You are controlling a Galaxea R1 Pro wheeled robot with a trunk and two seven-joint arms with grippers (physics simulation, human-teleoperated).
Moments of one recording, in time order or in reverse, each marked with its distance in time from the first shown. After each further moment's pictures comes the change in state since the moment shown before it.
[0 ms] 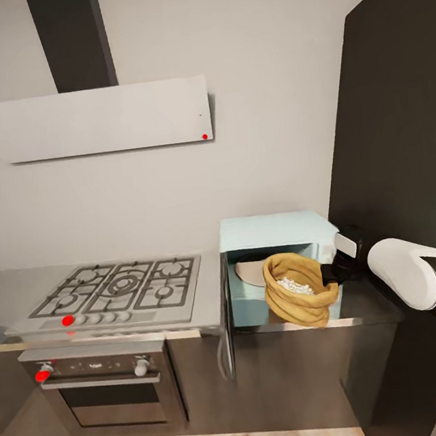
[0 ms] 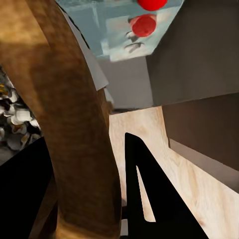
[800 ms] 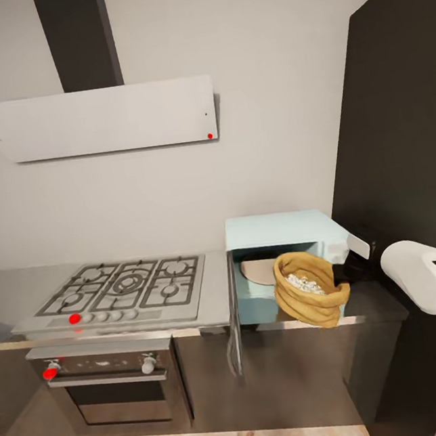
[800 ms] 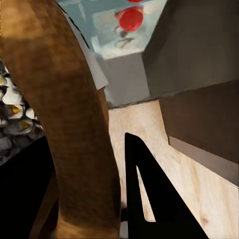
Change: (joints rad) left arm 0.000 0.002 0.001 0.000 0.001 0.007 0.000; right arm 0.024 -0.055 0.024 -0.037 -0.016 0.007 0.029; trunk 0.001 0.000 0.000
